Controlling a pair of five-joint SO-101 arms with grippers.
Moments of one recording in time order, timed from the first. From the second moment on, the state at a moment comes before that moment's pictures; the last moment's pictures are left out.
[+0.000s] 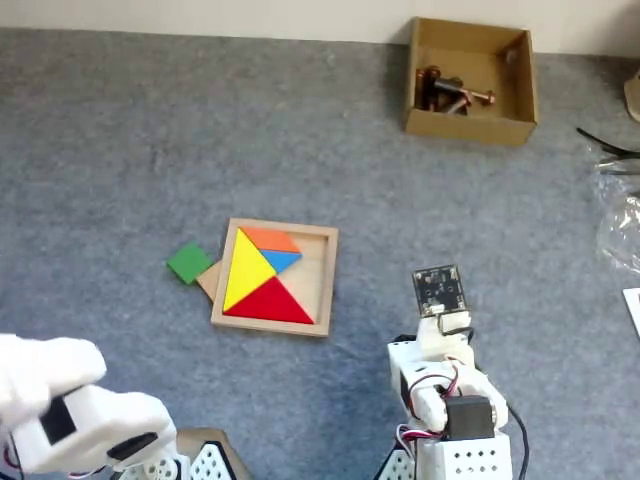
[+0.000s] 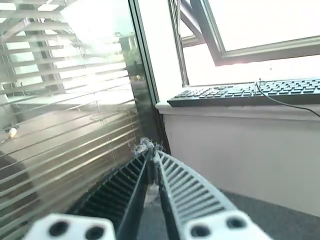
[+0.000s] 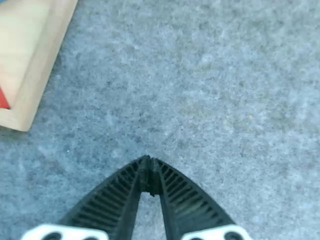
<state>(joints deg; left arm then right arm) -39.1 -4.4 -94.5 100.5 -8.0 -8.2 -104.7 95.7 72.6 7.8</state>
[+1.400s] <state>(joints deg) -21.1 -49.8 -23.9 100.3 -7.8 -8.2 -104.7 95.7 72.6 7.8</state>
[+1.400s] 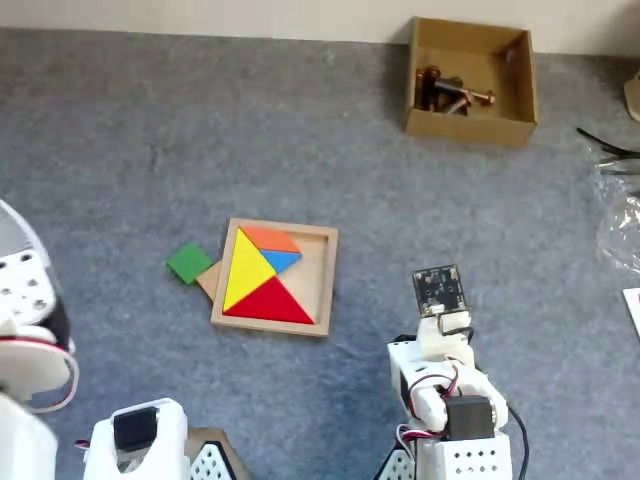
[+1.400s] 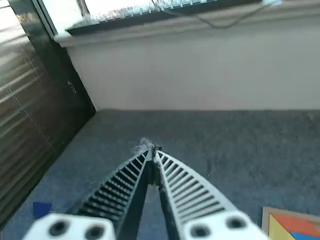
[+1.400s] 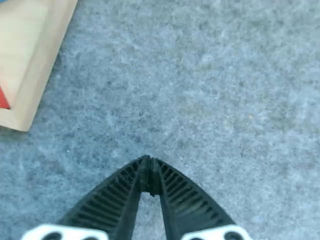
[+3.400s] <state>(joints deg) -13.6 -84.8 96.0 46.9 -14.9 -8.2 -104.7 95.7 72.6 7.8</state>
